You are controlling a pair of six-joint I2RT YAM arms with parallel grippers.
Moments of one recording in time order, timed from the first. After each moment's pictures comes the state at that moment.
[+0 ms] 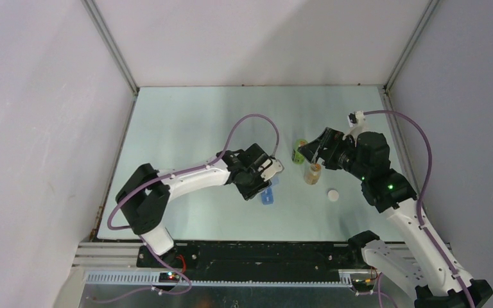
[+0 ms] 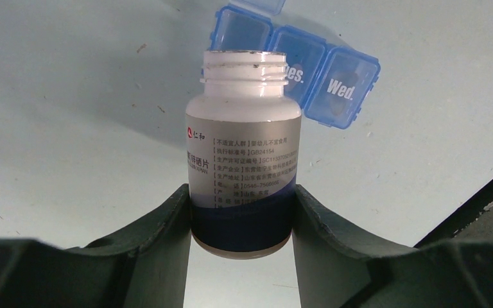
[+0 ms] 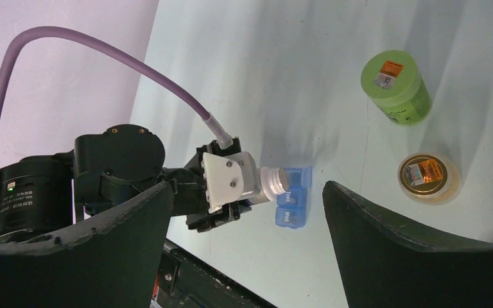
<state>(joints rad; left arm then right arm) -0.90 1.65 1.11 -0.62 0.03 0.18 0.40 0.81 0.91 -0.44 -0.19 0.65</state>
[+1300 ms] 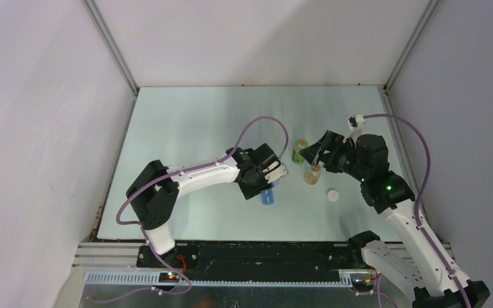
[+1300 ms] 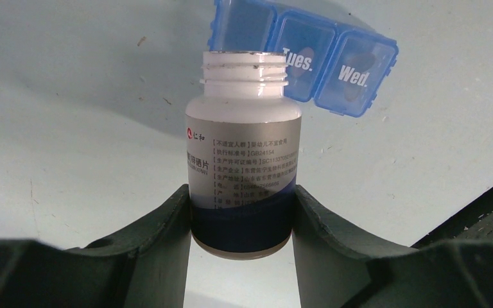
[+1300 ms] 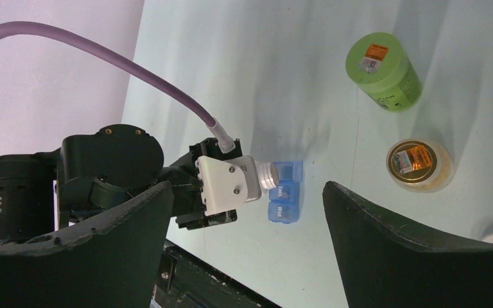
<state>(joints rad) -0.94 1.74 1.24 -0.77 -0.05 0.23 0.37 0.80 0.86 -0.44 -0.21 0.66</state>
